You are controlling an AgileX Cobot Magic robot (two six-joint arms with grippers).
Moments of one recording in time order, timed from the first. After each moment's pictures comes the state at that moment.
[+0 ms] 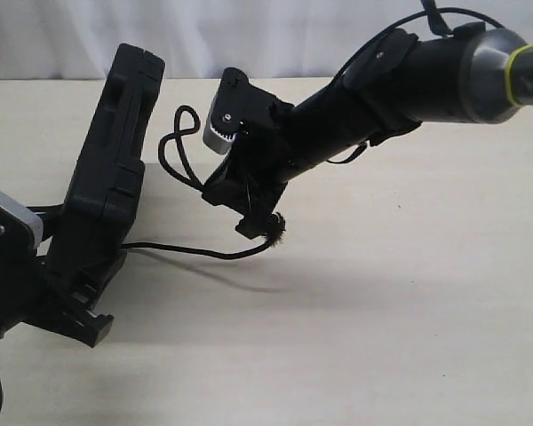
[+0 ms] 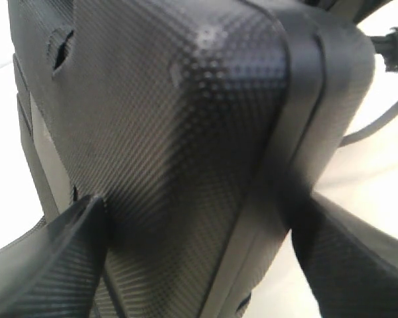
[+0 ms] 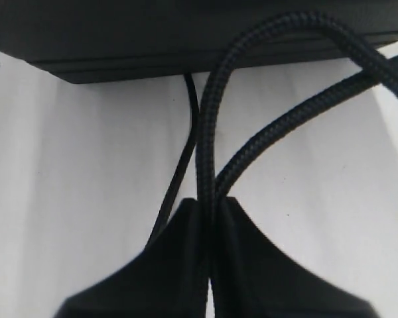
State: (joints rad) left arm -0.59 1.20 -0.15 -0.63 -0.54 0.57; right arm 0.49 1.92 -1.29 0.97 0.70 -1.61
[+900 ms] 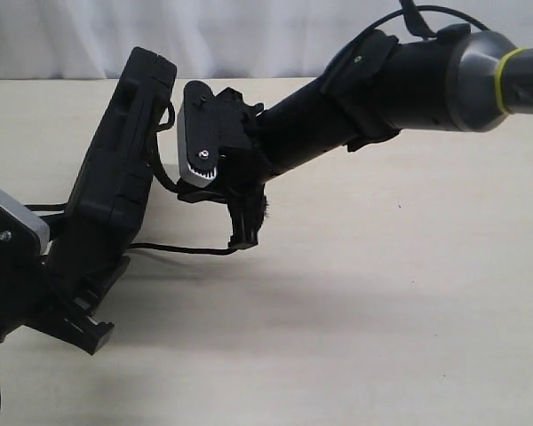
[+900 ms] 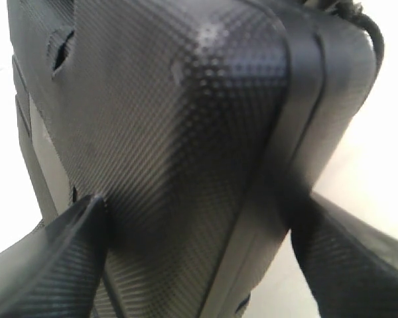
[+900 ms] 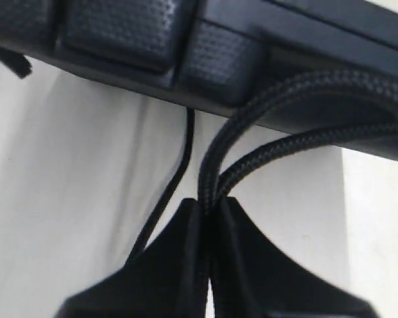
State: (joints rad) left arm -0.59 1.20 -0.15 -0.57 -0.52 0.58; right arm 0.57 1.90 -1.29 0.98 0.61 -1.89
